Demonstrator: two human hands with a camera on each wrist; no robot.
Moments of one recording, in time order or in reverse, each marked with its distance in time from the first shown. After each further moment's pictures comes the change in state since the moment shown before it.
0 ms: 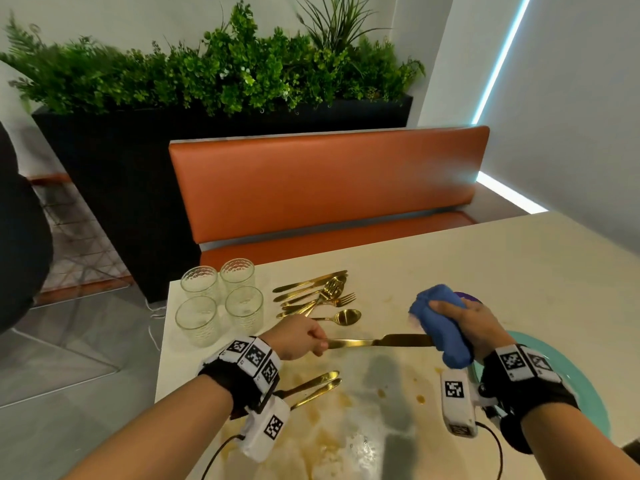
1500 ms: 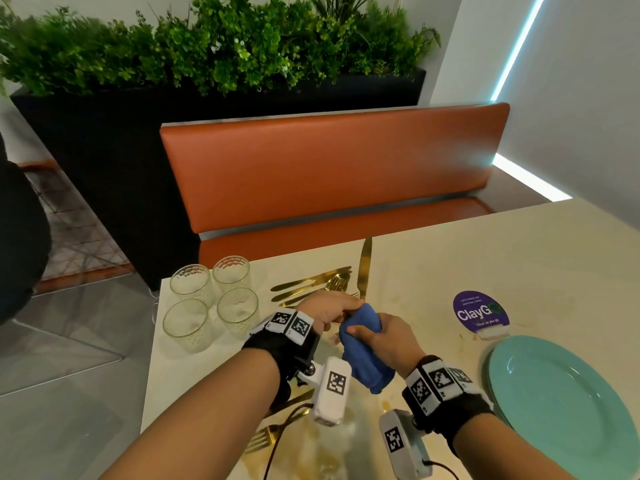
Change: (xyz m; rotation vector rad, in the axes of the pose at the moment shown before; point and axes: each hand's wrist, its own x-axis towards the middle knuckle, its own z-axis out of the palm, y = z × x) left_hand 0.068 0.050 0.001 -0.642 0.021 -0.204; right_hand 0.027 0.027 0.112 -0.614 -0.197 -0.119
